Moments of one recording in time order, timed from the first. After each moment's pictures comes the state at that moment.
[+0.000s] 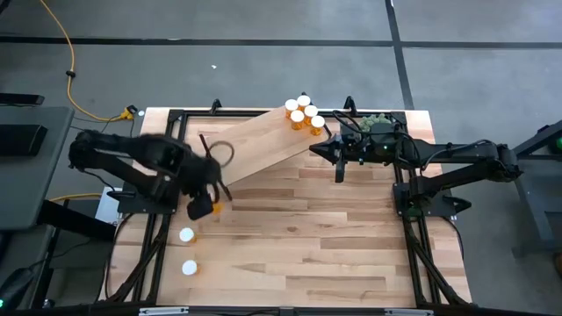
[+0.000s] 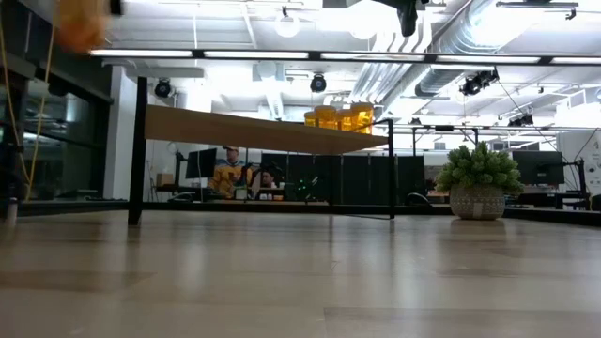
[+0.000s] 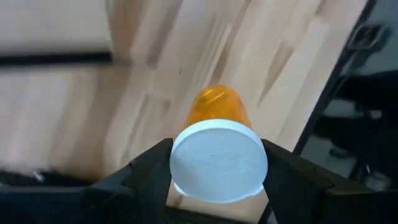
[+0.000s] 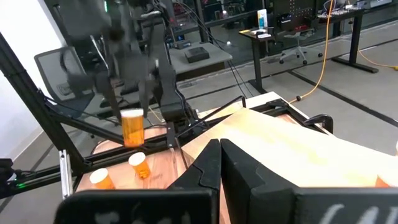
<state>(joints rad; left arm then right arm) -0.09 1.25 1.41 -1.46 0.13 -0.65 -0.10 1.08 0.90 0.08 0.03 0.22</state>
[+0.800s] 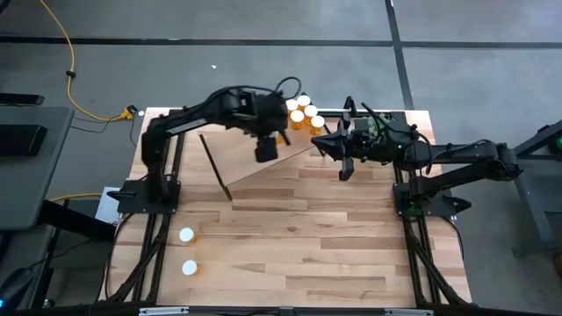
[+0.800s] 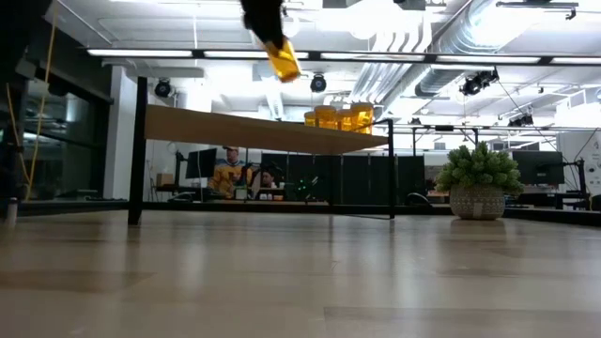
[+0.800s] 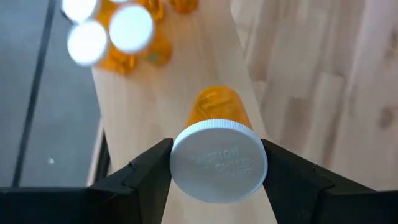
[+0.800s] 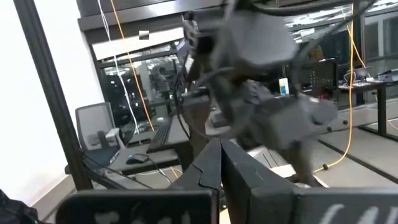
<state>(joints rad) 0.32 1.90 2.20 -1.45 -0.21 0.09 -0.07 1.08 0.90 0.37 0.00 0.17</state>
